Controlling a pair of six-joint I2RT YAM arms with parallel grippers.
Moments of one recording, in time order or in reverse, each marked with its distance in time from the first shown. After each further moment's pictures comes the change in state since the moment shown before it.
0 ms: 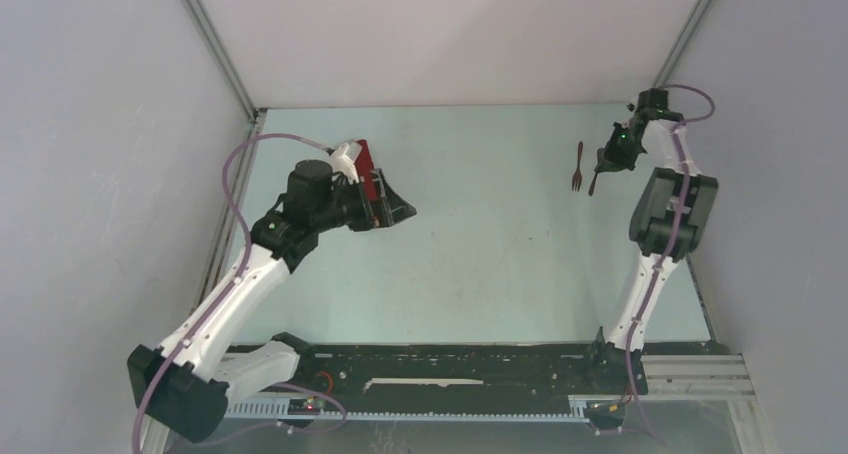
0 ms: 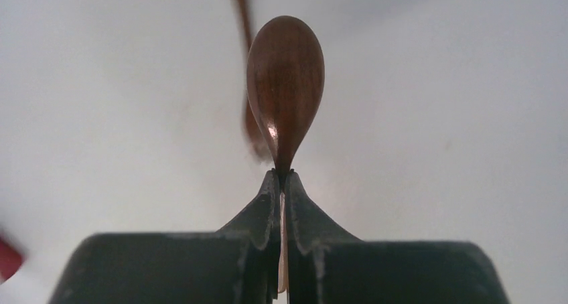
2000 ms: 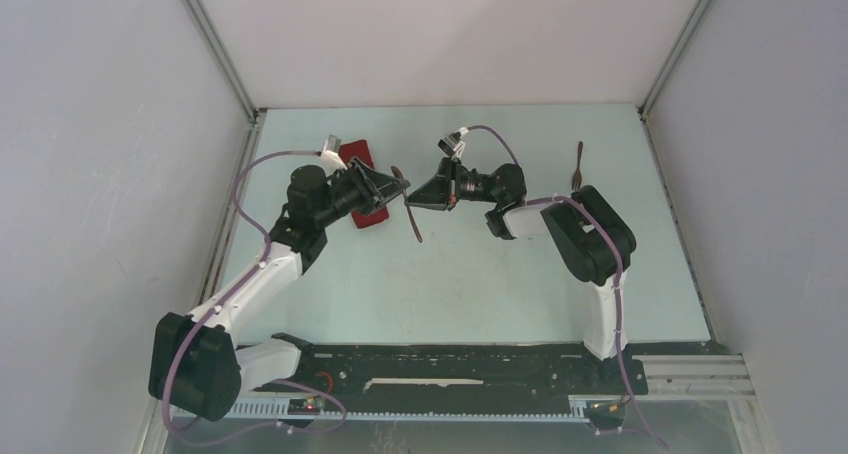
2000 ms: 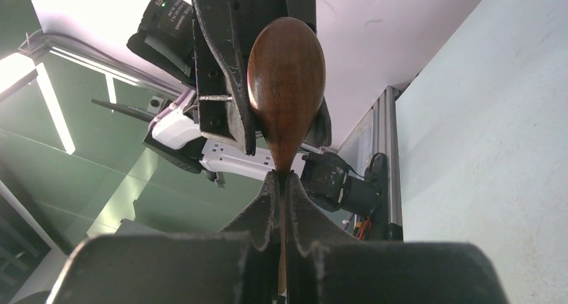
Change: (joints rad) left arm 0.119 0.130 -0.225 0.650 0.115 -0.462; right arm 0.810 -0.208 -0.900 2.302 -0.830 1.397
